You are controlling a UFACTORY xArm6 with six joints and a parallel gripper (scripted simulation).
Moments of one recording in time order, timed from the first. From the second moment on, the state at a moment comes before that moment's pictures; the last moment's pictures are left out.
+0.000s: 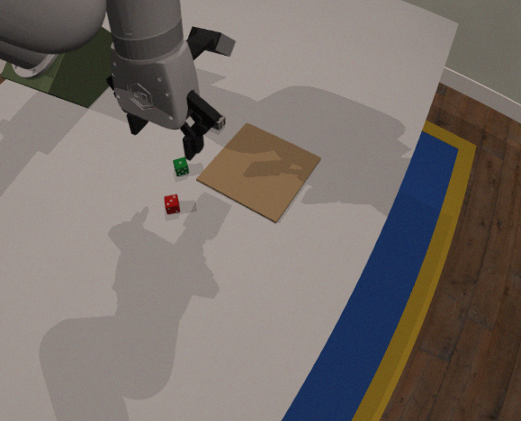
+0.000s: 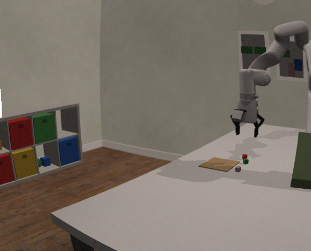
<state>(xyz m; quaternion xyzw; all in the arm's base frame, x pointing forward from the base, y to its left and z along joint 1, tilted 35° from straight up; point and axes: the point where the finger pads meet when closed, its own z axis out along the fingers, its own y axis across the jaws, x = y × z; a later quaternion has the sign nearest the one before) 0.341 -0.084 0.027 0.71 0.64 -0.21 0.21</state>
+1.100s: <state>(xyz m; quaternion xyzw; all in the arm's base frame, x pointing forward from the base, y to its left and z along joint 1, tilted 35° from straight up) 0.341 -0.129 -0.036 0.71 0.64 -0.21 0.21</state>
